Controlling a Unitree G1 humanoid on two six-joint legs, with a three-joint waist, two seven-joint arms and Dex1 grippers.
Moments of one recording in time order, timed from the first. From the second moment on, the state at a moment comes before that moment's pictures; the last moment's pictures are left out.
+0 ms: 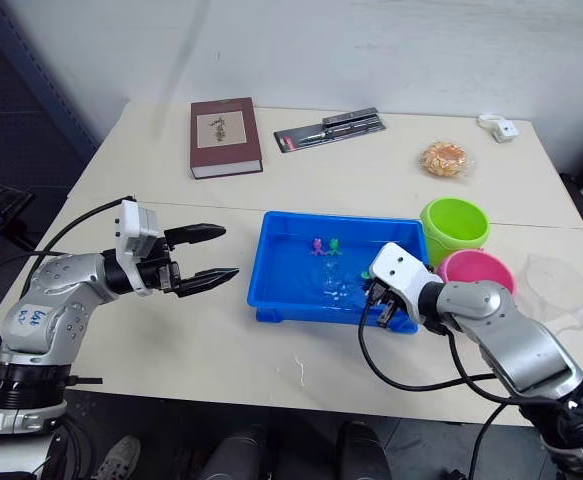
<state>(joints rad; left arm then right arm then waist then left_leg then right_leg) -0.40 0.62 0.12 -0.10 -0.51 0.41 -1.00 -0.33 -0.89 0.20 -0.44 0.32 0.76 0.63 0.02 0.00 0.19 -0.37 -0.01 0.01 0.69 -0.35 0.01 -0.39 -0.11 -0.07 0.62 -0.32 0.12</state>
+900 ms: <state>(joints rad) -0.39 0.62 0.11 -0.11 -0.51 0.41 -1.00 -0.49 -0.59 0.27 -0.31 0.19 0.89 0.53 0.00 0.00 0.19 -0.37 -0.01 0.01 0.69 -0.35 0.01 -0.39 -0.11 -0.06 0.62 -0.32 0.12</state>
